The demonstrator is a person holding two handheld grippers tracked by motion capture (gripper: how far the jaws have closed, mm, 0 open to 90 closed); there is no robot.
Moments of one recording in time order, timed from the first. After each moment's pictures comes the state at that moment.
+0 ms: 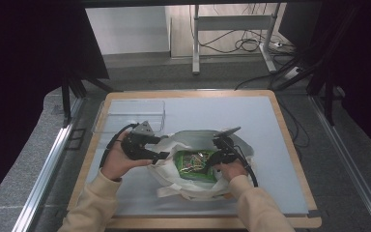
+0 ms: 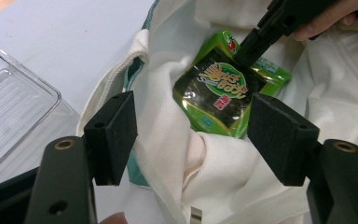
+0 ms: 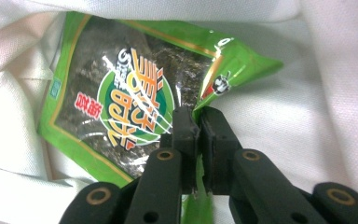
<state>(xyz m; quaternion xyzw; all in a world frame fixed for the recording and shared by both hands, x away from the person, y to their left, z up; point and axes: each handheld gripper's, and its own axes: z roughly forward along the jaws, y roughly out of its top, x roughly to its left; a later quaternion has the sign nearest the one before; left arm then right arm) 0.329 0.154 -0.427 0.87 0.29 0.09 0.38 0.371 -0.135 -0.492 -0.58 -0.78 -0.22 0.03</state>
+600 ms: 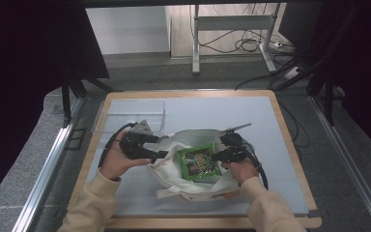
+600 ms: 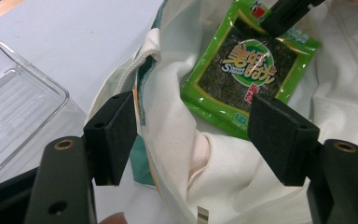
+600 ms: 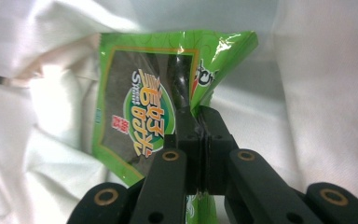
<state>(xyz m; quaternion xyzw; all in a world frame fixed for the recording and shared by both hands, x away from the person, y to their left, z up) 0.330 0.159 -0.425 0.87 0.29 0.10 0.38 0.352 -0.152 -0.448 -0.53 -0.80 -0.28 -0.01</state>
